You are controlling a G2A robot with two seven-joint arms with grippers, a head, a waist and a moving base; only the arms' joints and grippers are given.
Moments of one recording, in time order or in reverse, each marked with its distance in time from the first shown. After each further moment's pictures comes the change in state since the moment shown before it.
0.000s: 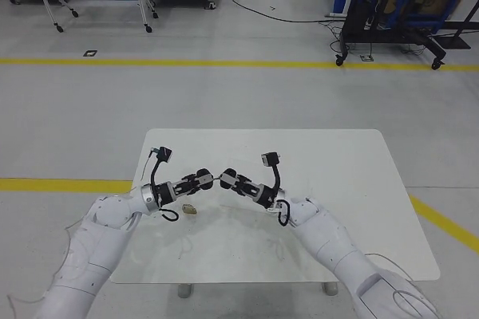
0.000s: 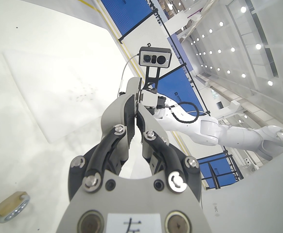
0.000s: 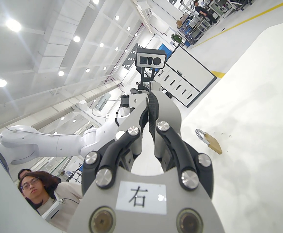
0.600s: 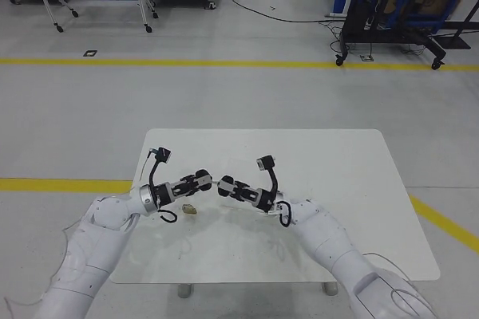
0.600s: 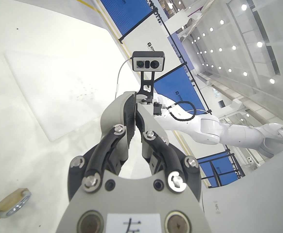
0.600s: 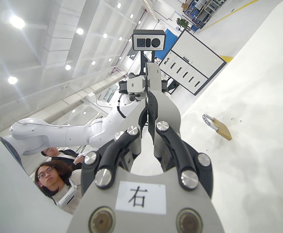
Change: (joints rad) left arm 0.015 0.009 -0.015 -0.026 0.018 -0.014 -0.007; right arm 0.011 -0.027 0.031 0.054 0.133 0.000 0.213
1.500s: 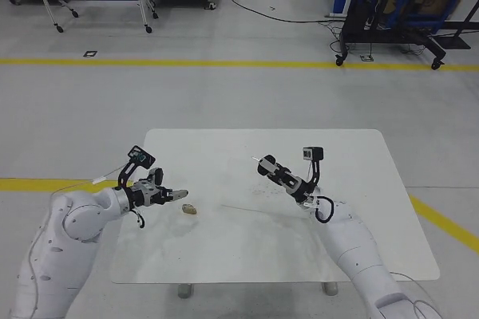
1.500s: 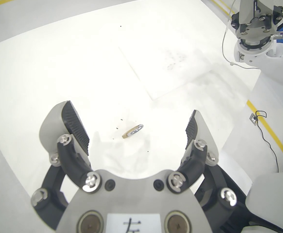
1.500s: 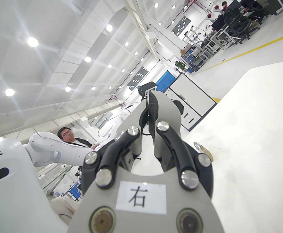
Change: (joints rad) left arm 0.162 0.085 -0.225 -0.337 0.811 0.036 0.062; right arm -0.157 0.088 0.337 -0.223 -0.018 0.000 0.023
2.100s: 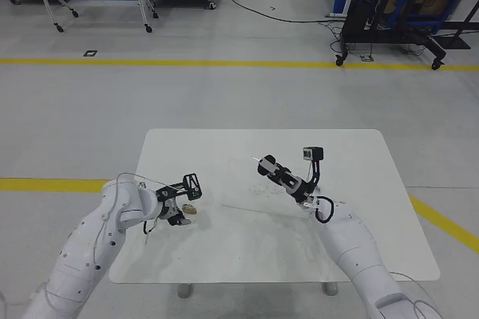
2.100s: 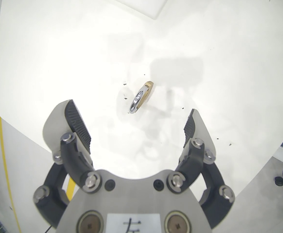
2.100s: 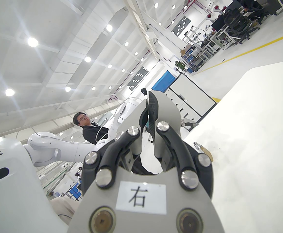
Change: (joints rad) left arm -0.189 -0.015 0.332 0.058 0.569 -0.277 -0.096; right arm 0.000 0.000 0.000 0.000 0.000 0.000 0.000
